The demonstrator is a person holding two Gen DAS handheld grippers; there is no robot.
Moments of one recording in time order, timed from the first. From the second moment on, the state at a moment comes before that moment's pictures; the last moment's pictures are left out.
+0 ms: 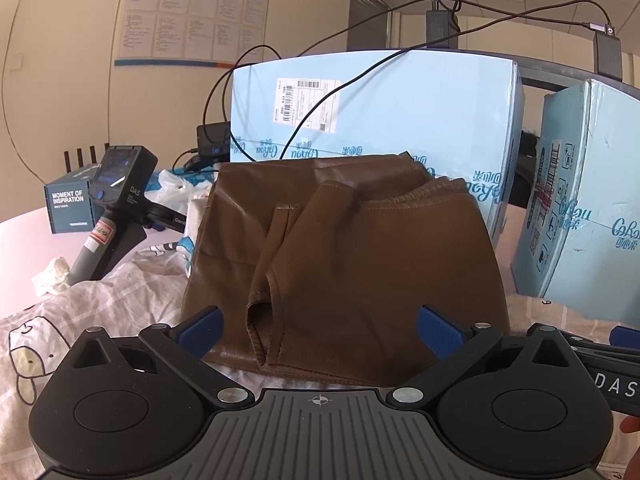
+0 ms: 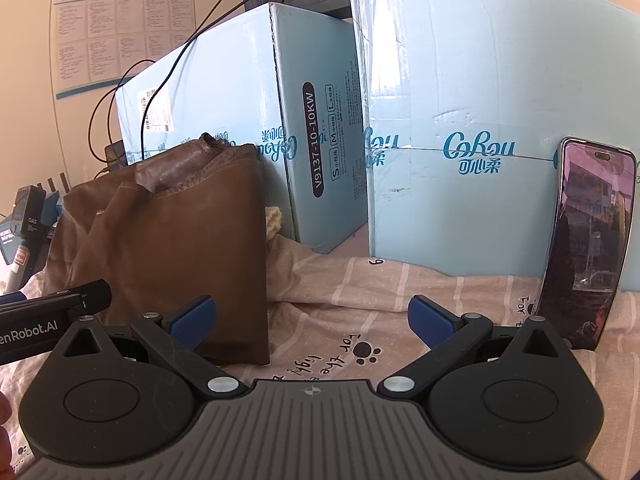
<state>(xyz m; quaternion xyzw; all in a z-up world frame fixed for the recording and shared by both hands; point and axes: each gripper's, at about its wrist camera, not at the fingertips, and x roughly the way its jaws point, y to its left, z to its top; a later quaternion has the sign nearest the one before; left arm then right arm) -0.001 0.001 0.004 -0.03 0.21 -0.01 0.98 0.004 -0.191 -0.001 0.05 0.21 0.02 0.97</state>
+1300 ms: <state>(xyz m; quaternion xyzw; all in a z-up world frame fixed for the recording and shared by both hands) -0.001 0.004 0.003 -0.04 0.20 -0.01 0.98 0.007 -0.193 -0.006 0.06 0.22 0.02 0.97</state>
